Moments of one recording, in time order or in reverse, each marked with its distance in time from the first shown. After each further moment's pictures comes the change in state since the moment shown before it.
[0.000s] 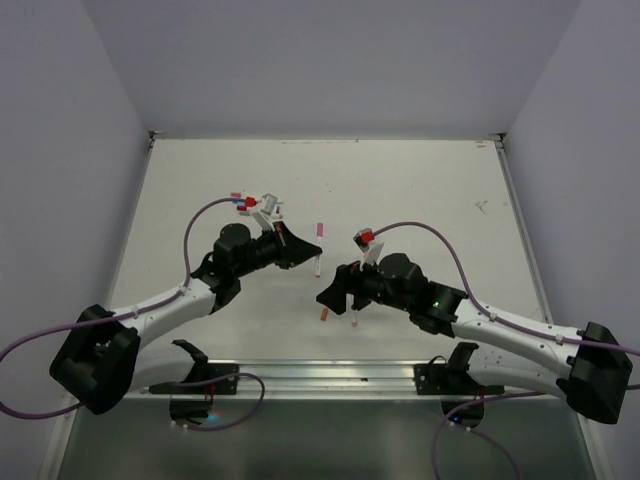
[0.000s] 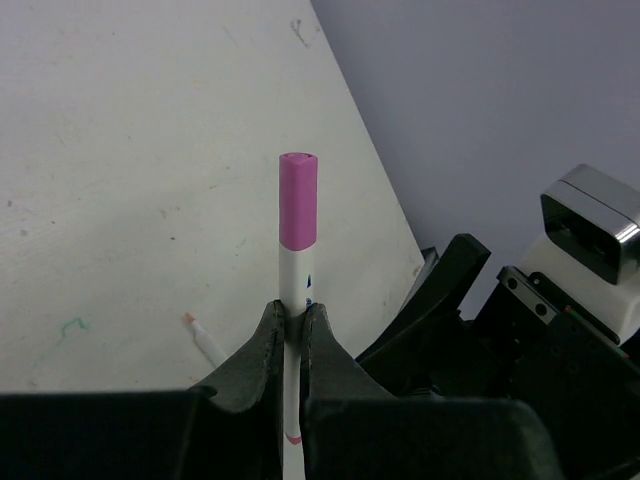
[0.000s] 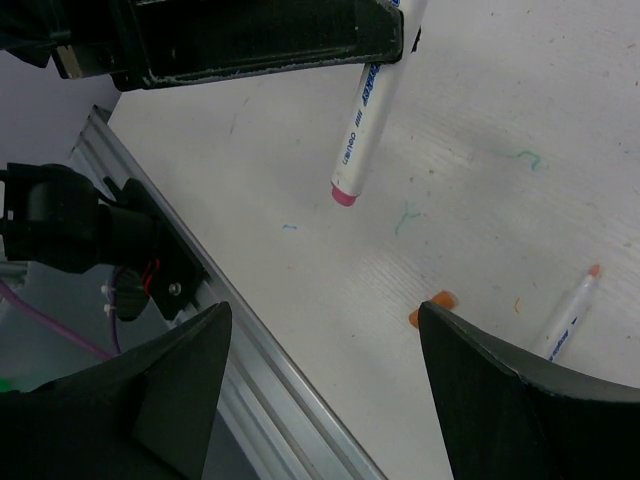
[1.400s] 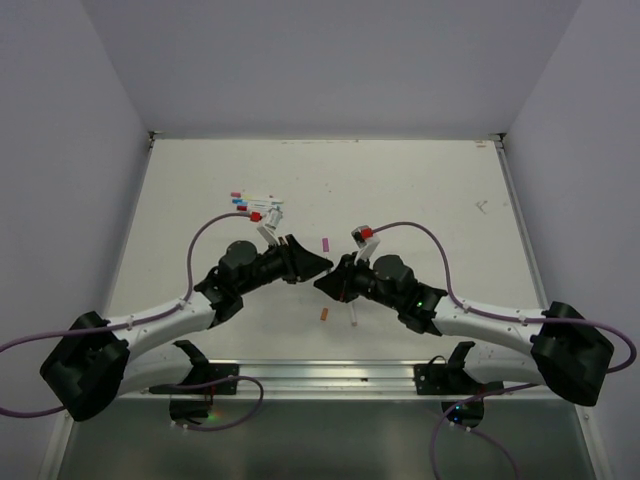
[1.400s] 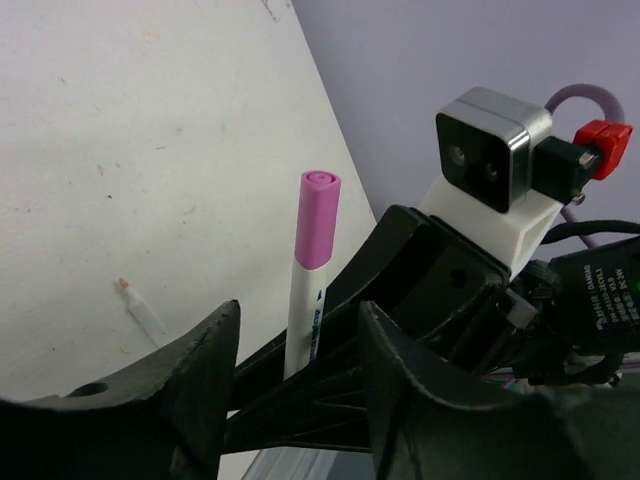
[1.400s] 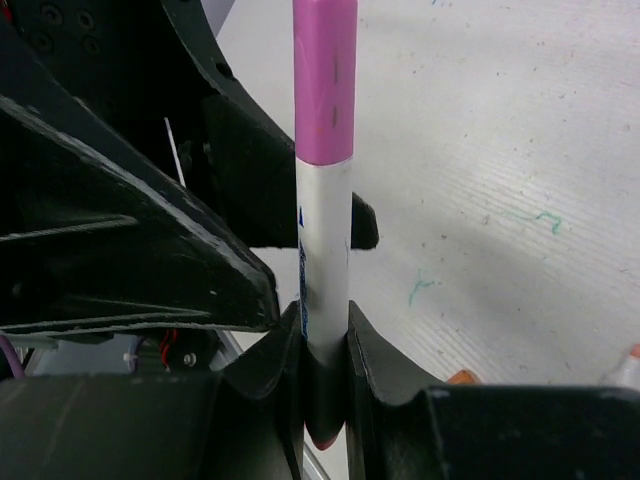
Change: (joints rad) left arm -0.147 -0.058 -0.088 0.083 -0.107 -0.135; right arm -0.020 0.168 -0.108 0.422 0.033 0.092
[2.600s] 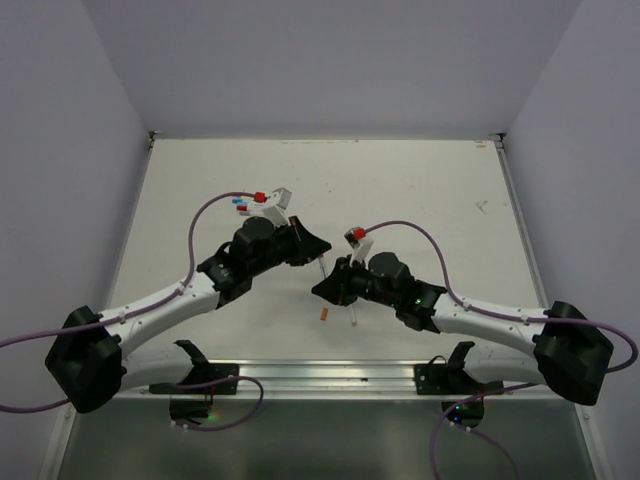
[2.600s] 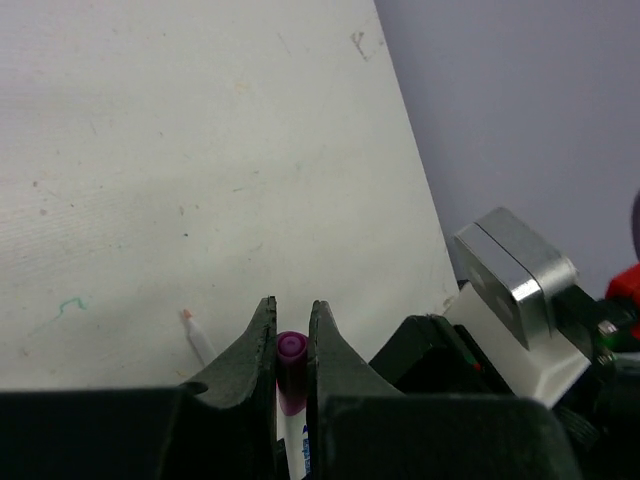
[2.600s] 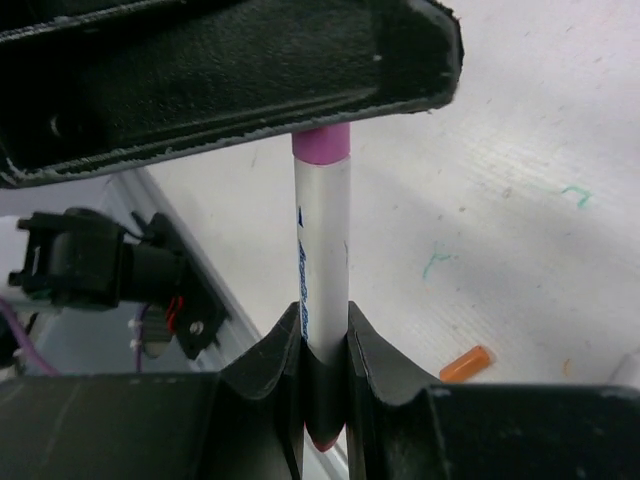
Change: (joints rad) left arm -0.023 0.026 0.253 -0.380 -0.179 0.119; right arm 0.004 -0.002 0.024 -0.072 -0.106 0.007
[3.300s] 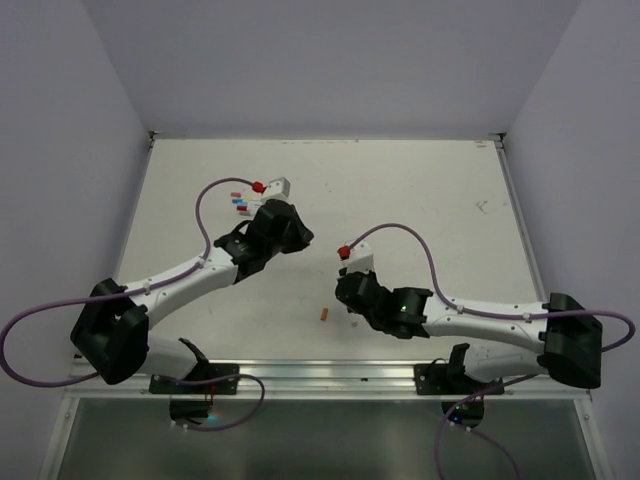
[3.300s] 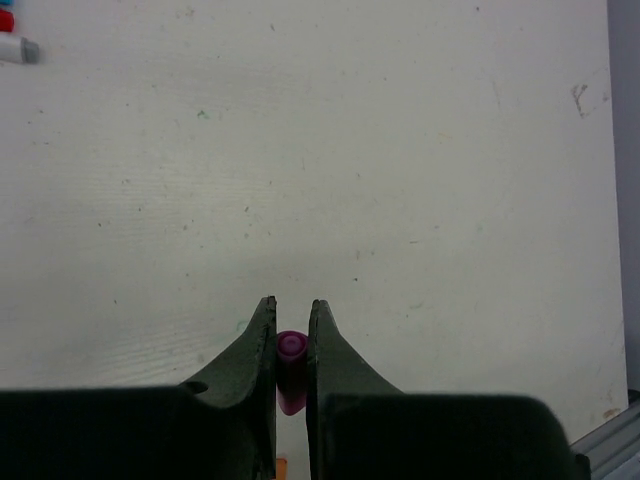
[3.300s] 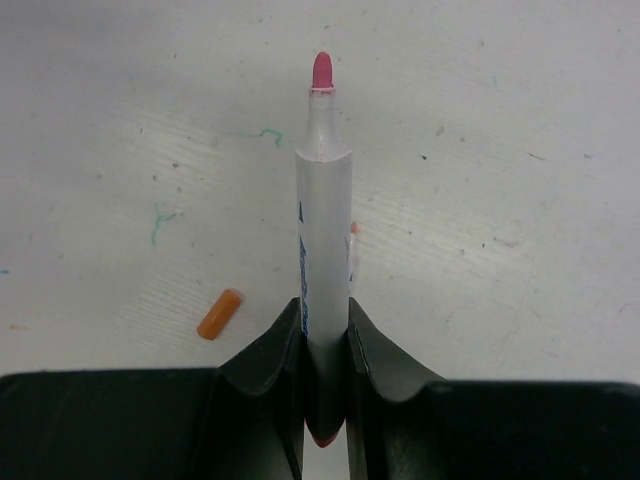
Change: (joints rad) left arm 0.031 0.211 0.226 -0.320 -0.305 0.048; right arm 0.256 0.074 0.221 -0.616 0.796 -0.155
